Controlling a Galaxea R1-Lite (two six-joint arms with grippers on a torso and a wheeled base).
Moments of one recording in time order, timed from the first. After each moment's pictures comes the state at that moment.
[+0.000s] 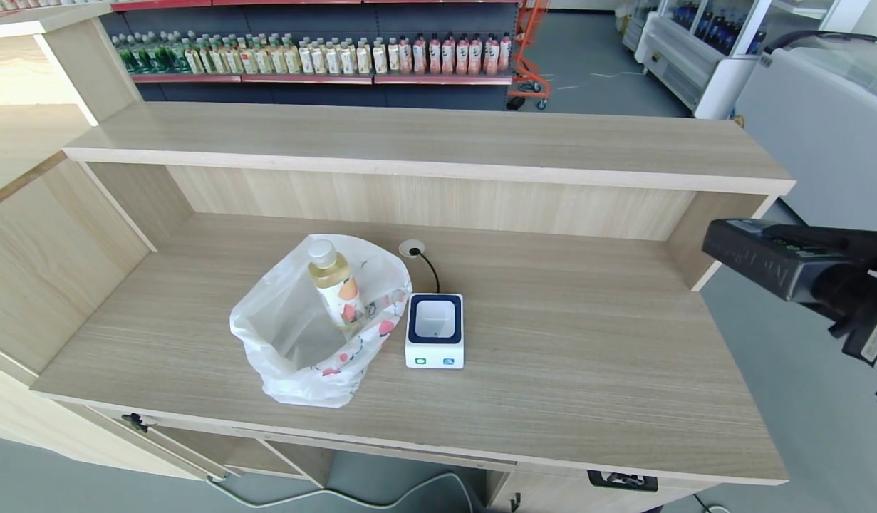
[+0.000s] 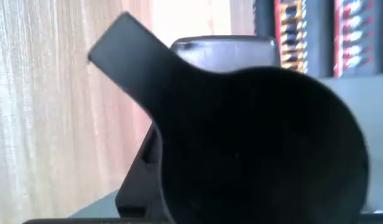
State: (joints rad) left arm 0.00 0.00 0.00 0.00 0.00 0.00; right arm -0.10 1.21 -0.63 -0.53 0.77 -1.69
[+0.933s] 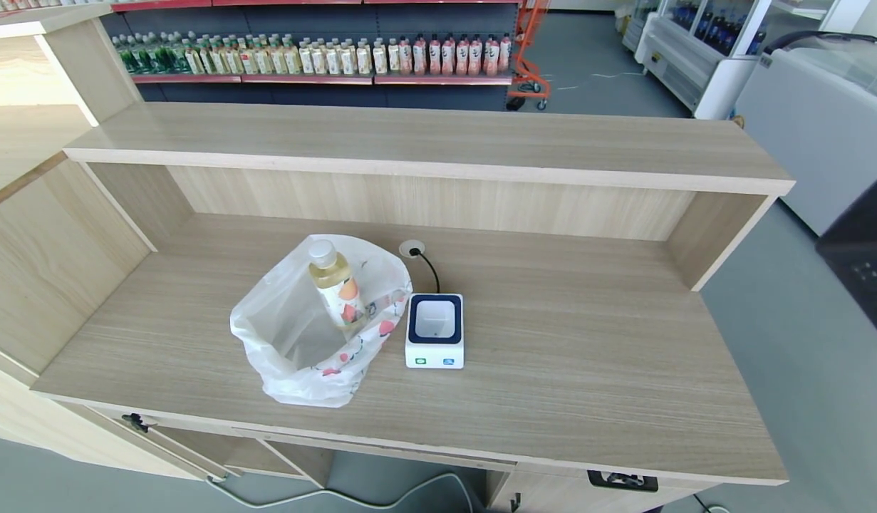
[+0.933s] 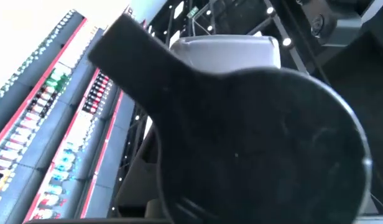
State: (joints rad) left arm 0.00 0.00 0.00 0.00 0.00 0.00; right arm 0.23 0.98 -0.57 -0.83 1.17 -2.31
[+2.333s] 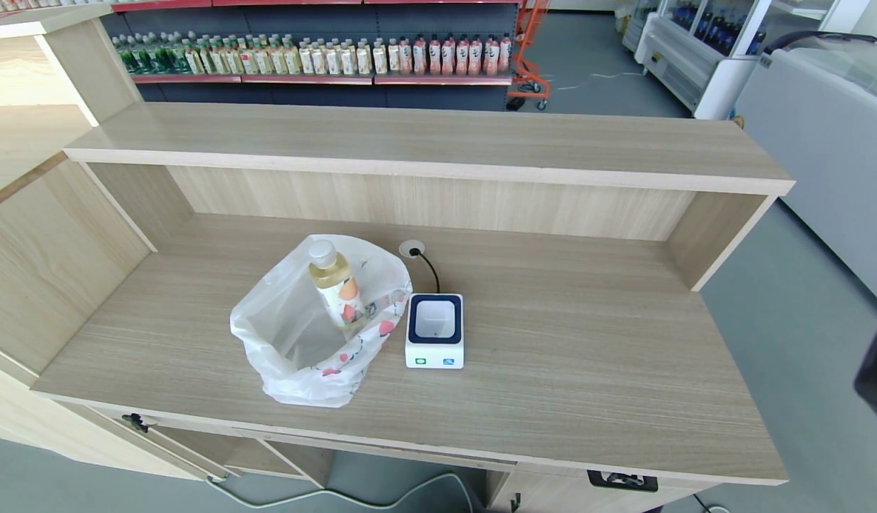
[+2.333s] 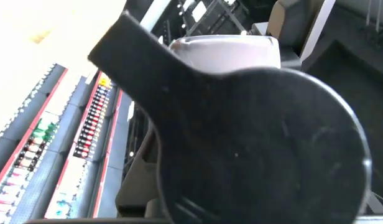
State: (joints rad) left arm 0.00 0.00 0.00 0.00 0.00 0.00; right arm 0.36 0.96 -0.55 -0.75 1.21 -2.31
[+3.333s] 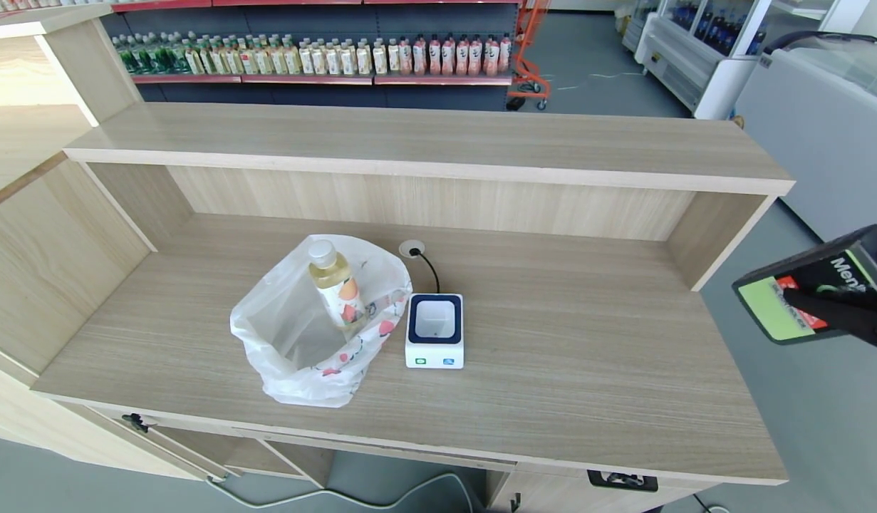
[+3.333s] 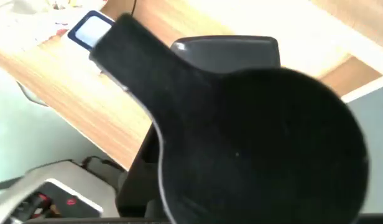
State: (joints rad) left arm 0.00 0.00 0.00 0.00 0.00 0.00; right arm 0.12 1.02 -0.74 -0.06 0.23 -0.28
